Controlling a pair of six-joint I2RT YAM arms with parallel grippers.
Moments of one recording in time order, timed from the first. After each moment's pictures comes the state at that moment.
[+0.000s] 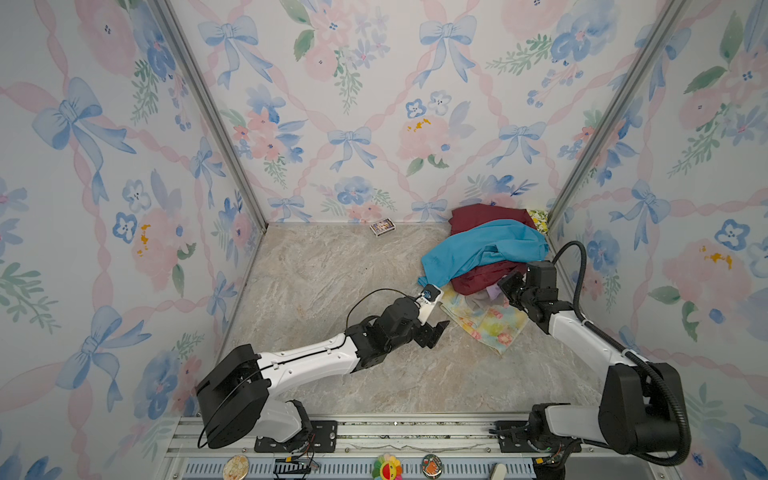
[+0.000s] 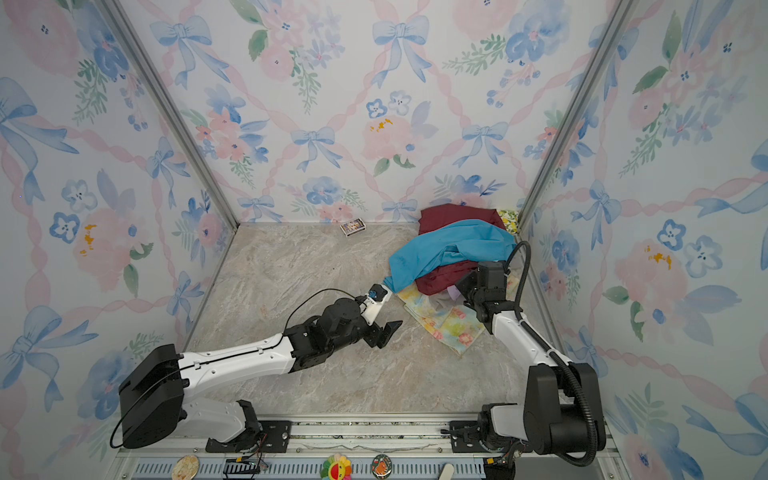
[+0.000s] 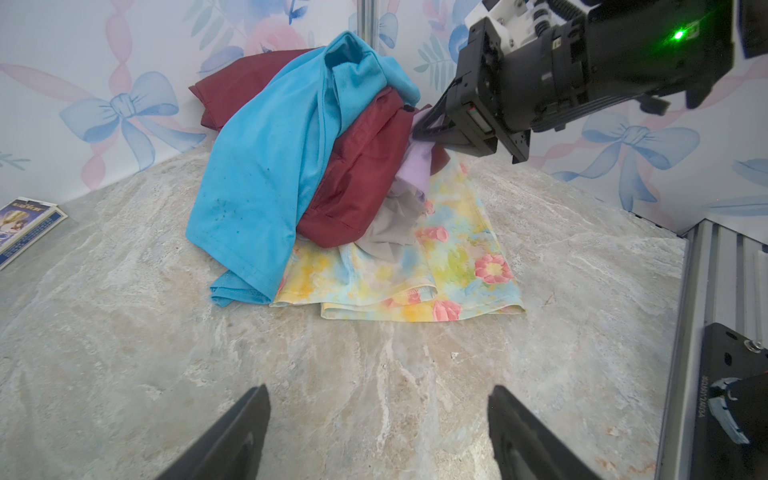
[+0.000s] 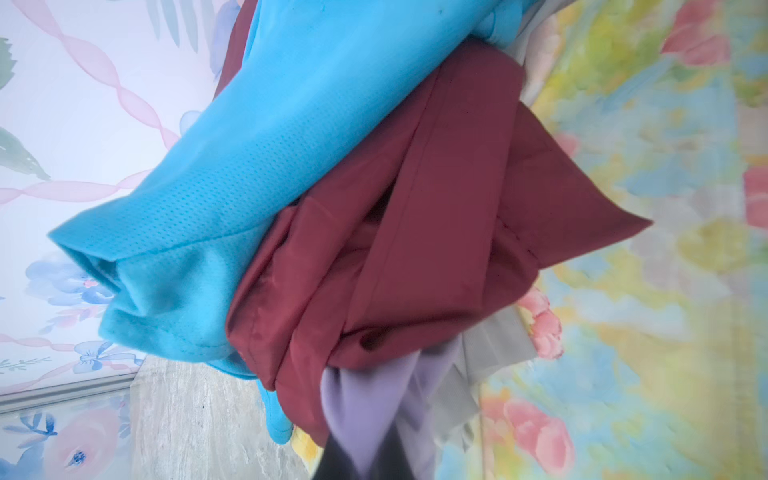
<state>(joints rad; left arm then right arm) -1.00 1.38 0.83 0.13 -0.13 -0.10 0.06 1.31 0.76 -0.08 -0.03 0.90</state>
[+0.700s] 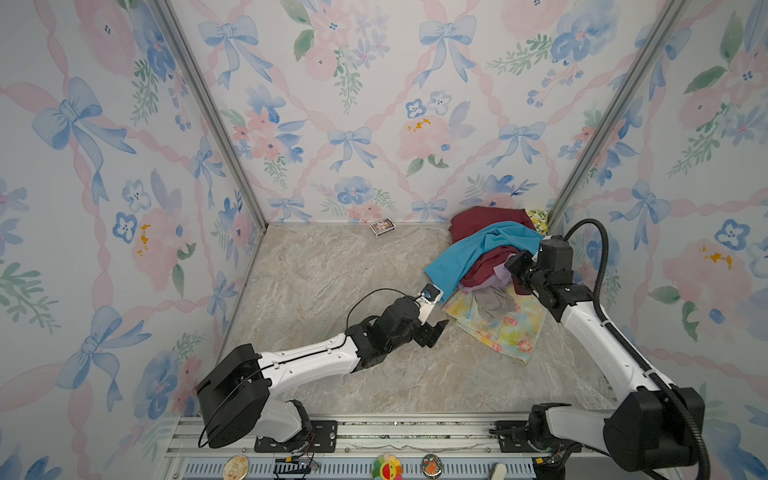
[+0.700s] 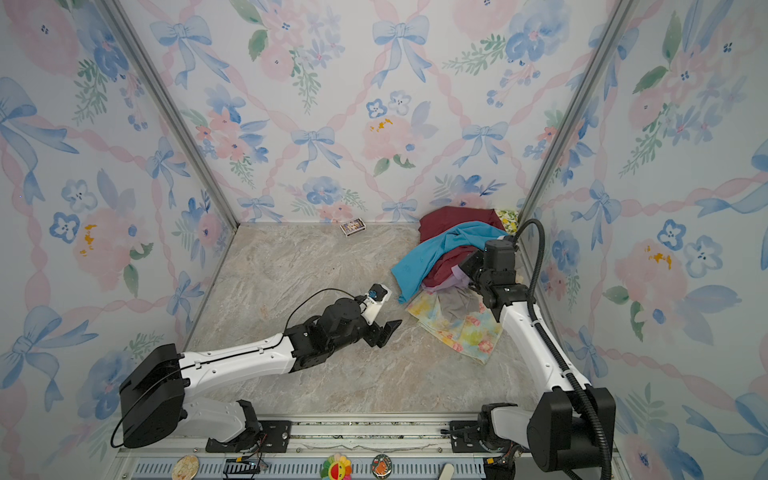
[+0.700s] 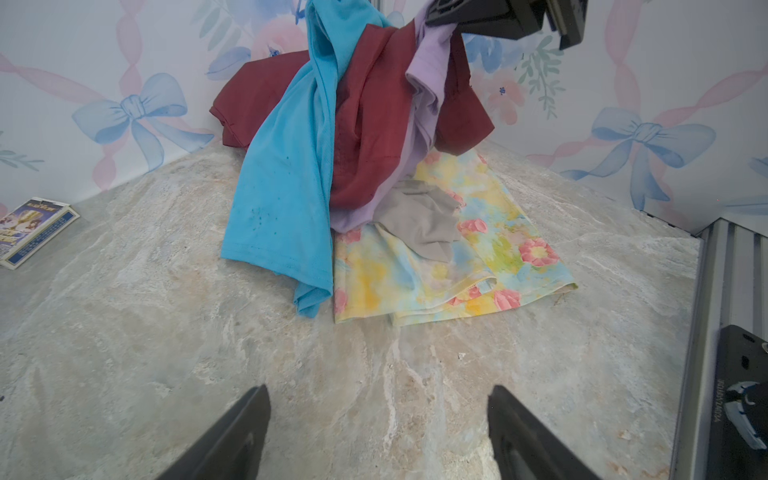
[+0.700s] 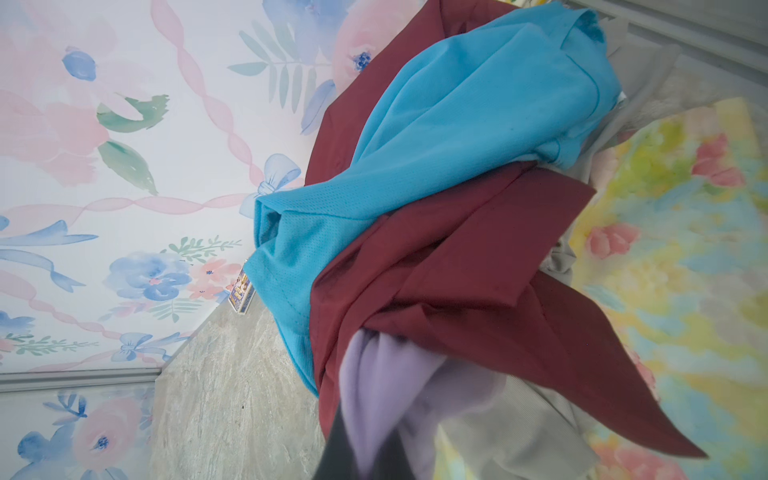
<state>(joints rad) -1.00 1.39 0.83 0.13 -0.15 -0.10 0.09 1.25 1.01 -0.29 0.01 0.80</state>
